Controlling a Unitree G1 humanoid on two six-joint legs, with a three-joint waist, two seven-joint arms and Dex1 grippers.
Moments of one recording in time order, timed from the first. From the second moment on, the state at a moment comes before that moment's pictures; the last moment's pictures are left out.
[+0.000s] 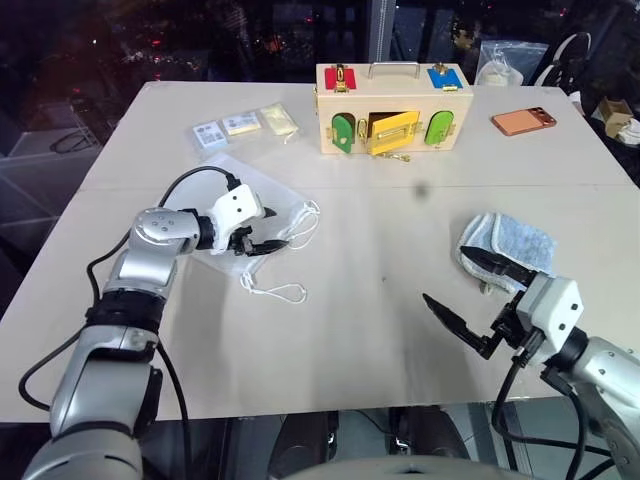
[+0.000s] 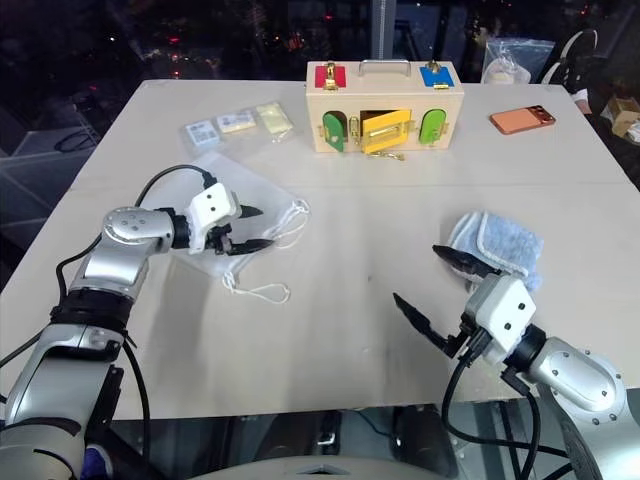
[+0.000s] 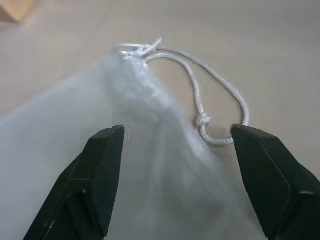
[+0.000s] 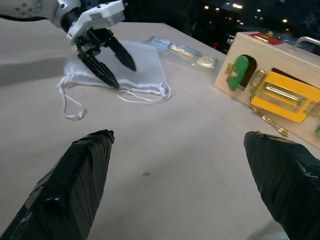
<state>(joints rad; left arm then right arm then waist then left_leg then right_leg) -0.58 0.74 -0.09 0.37 -0.03 0.03 -1.02 0.27 -0.57 -0.09 -0.80 0.36 0.21 0.63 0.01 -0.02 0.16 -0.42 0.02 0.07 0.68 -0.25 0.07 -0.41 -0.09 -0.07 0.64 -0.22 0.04</state>
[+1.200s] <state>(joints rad) -0.15 0.54 -0.06 -0.10 0.45 0.10 -0.23 0.22 -0.59 -0.08 -0.74 0.39 0.21 0.69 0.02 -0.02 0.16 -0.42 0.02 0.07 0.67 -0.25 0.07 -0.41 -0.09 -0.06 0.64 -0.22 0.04</state>
